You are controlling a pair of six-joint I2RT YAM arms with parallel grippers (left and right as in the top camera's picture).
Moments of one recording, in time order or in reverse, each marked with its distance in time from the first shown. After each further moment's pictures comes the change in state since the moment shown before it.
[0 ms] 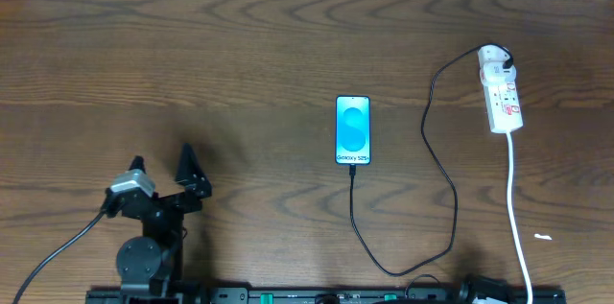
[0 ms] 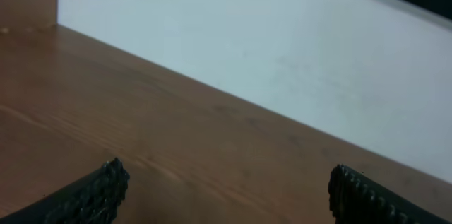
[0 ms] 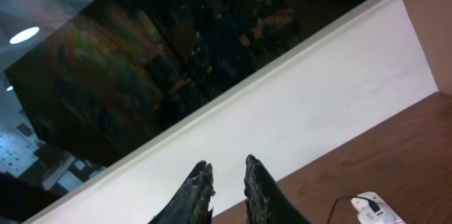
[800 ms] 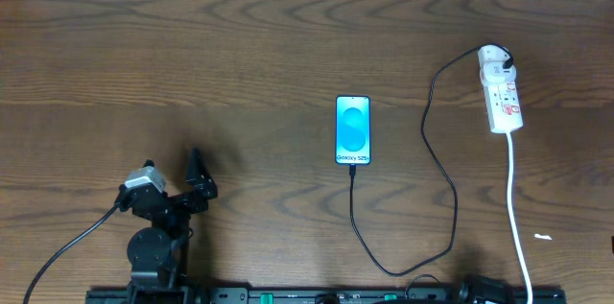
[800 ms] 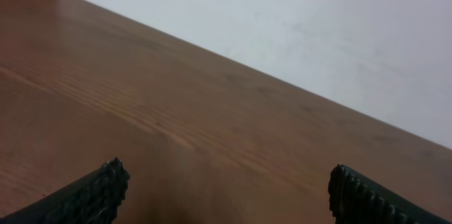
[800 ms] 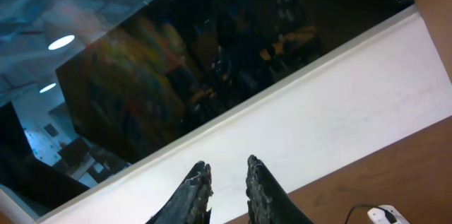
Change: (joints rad) left arm 0.000 0.000 -0.090 -0.003 0.006 0.000; right arm 0.000 -0.116 0.000 -0.017 -0.040 0.000
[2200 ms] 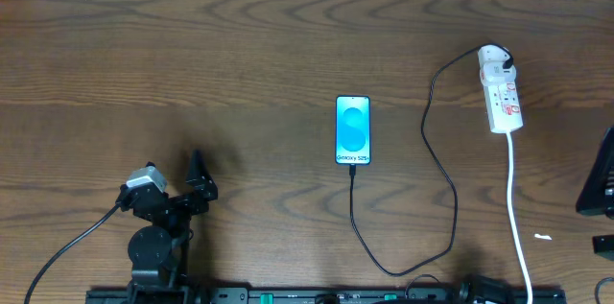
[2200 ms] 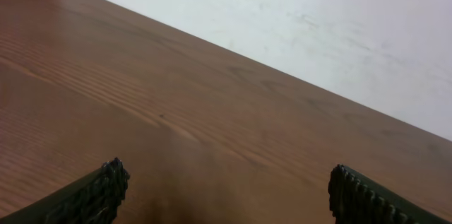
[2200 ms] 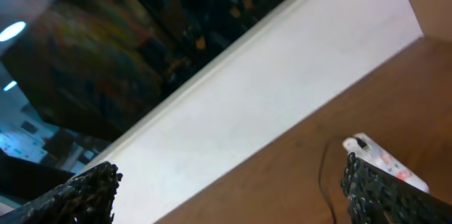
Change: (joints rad) left arm 0.000 0.000 0.000 -0.023 0.000 0.000; right arm 0.000 0.000 0.000 -0.217 0.029 0.074
